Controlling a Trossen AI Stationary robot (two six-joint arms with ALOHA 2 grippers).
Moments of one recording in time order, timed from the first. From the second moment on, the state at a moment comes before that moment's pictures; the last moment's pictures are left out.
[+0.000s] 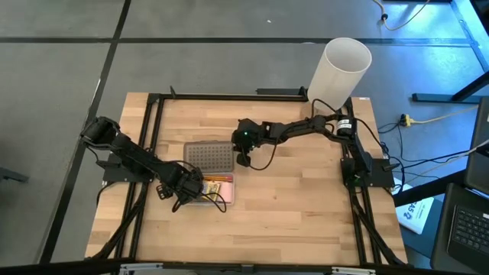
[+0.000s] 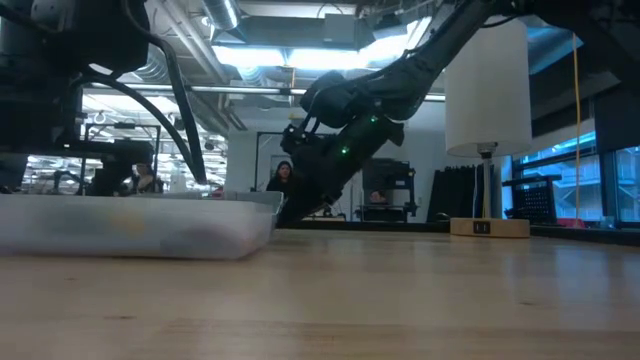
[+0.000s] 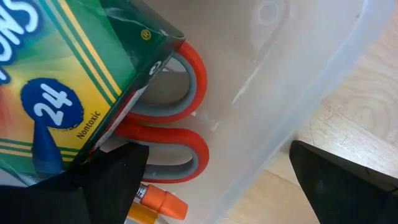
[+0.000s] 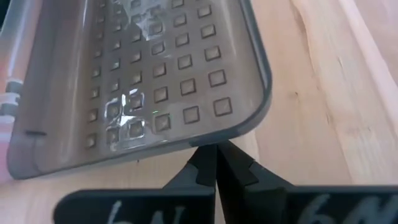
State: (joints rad) left arm -0.41 1.50 0.70 -0.80 -0.09 0.63; right arm -0.22 2.14 1.31 0.02 -0.19 -0.05
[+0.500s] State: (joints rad) left arm -0.41 1.50 0.70 -0.80 -0.09 0.63; right arm -0.22 2.21 1.32 0.12 -0.28 -0.18
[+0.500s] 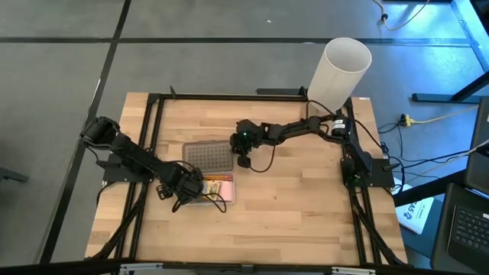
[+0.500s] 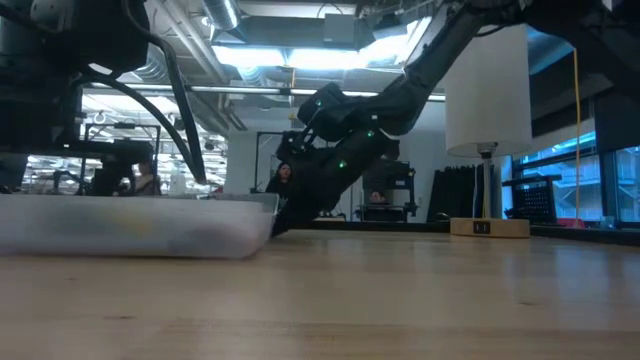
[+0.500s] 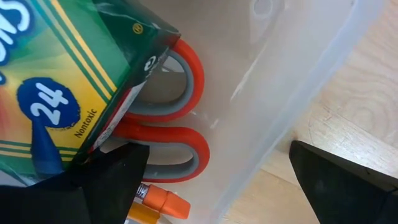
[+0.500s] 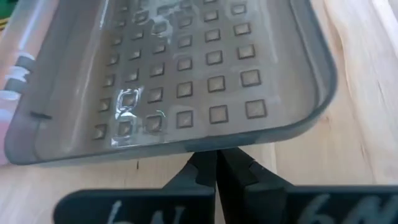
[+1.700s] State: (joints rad) left arm -0.41 1.49 0.80 -0.97 -0.11 0.45; right arm -0.19 2.20 1.32 0.23 -0.28 -0.29
